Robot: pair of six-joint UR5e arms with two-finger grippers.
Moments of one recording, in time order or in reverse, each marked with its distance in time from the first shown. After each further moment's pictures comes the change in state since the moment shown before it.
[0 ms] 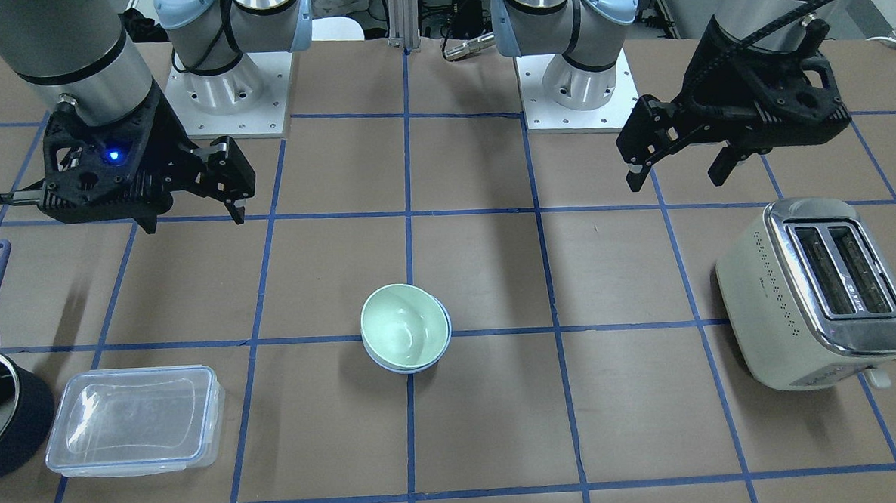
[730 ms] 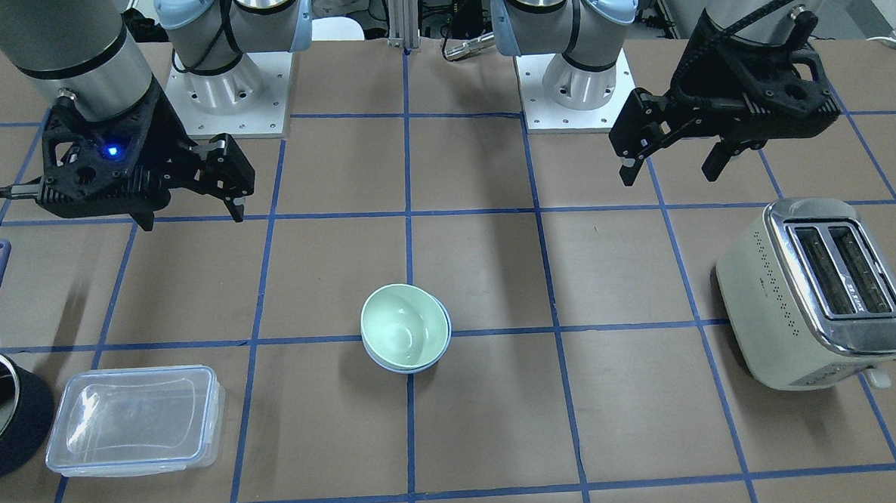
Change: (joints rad) left arm -0.007 0.009 -0.007 -0.001 -0.001 0.011; right arm 0.000 -0.009 0.011 -0.006 -0.005 0.008
